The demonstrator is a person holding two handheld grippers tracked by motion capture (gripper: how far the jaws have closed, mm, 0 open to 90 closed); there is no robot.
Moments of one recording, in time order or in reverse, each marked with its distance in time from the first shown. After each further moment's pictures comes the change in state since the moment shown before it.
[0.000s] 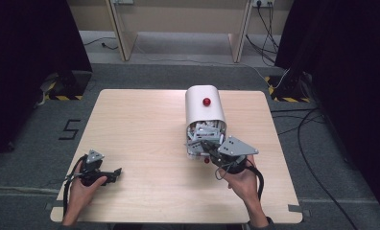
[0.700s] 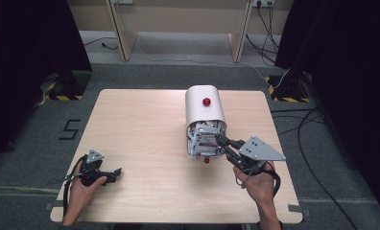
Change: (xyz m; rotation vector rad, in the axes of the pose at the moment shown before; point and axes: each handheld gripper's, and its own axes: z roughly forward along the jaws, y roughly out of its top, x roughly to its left) left arm 0.000 0.000 0.000 0.000 0.000 0.000; right arm -0.010 0.017 -0.048 -0.157 -0.068 -0.010
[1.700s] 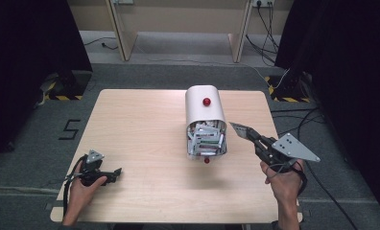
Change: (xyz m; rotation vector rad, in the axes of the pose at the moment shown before) left arm 0.000 0.000 0.000 0.000 0.000 -0.001; right arm -0.048 -0.014 -0.042 -0.021 -0.168 0.071
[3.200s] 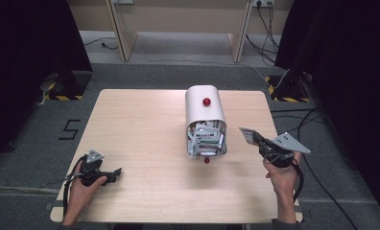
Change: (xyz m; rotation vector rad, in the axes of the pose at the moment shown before) left arm 0.000 0.000 0.000 0.001 0.000 0.001; right arm -0.041 -0.063 0.026 0.179 -0.104 0.098
